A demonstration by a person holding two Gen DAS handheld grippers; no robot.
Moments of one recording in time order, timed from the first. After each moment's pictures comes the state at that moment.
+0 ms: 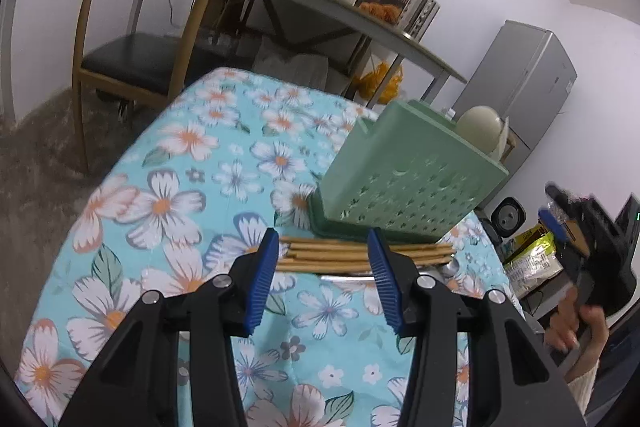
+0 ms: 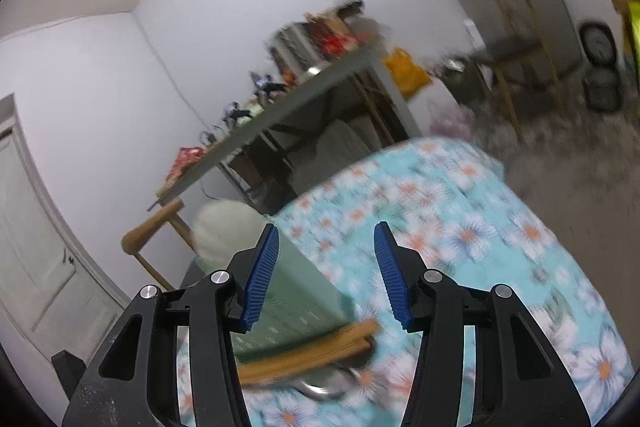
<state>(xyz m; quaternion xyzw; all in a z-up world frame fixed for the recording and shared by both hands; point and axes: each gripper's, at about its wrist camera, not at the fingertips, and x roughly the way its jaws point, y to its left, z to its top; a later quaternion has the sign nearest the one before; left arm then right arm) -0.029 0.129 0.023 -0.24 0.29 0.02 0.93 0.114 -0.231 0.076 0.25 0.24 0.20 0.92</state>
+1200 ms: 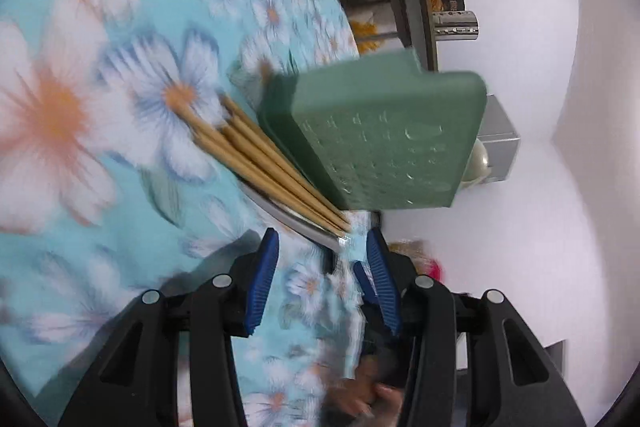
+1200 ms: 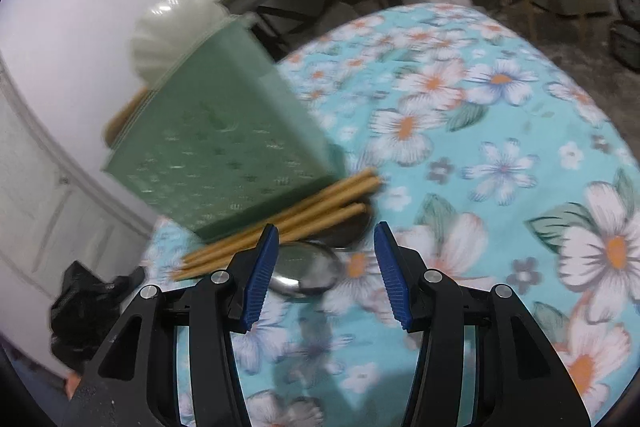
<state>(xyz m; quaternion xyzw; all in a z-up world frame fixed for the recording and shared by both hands) 0.005 0.140 -0.058 -0.60 0.34 -0.15 0.71 0.114 -0.176 0.004 0.16 0.42 0.22 0.87</state>
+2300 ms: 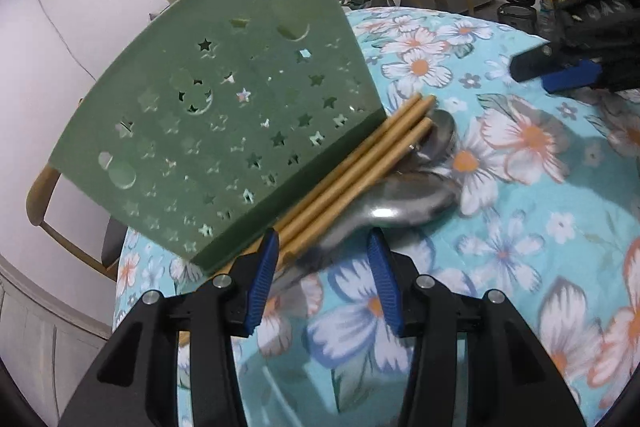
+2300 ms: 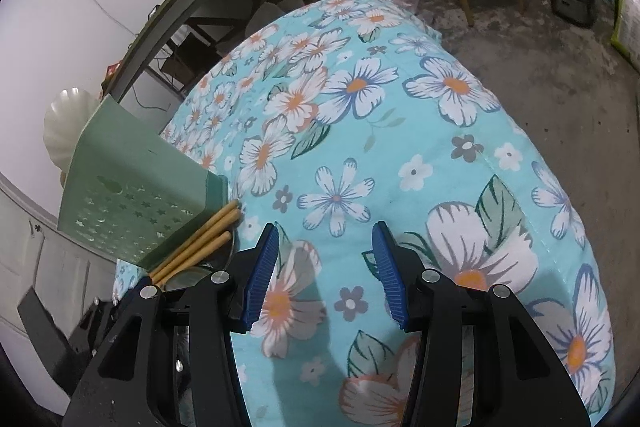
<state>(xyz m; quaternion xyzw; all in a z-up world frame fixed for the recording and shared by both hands) 0.054 -0.086 -0.012 0.24 0.37 0.03 0.90 0.145 -0.252 -0.009 0.20 0.46 0.16 0.85</state>
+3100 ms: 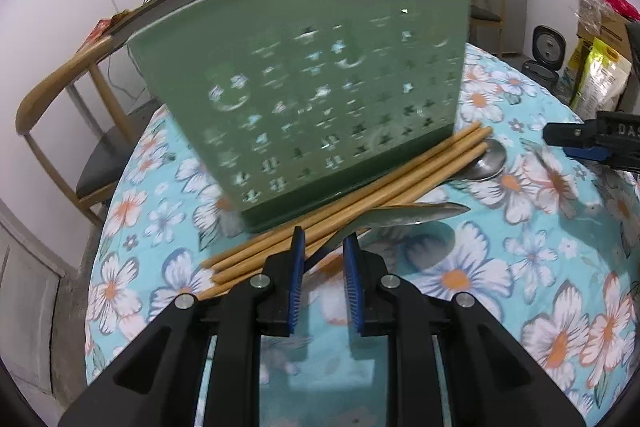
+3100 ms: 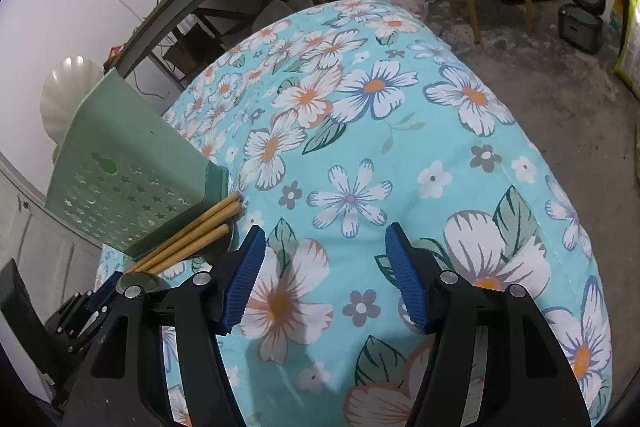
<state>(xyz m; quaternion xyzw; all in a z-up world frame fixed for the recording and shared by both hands) 0.051 -0.010 0.003 0.08 0.40 0.04 0.91 0.143 -0.242 -0.010 0.17 0.44 0.16 0.86</state>
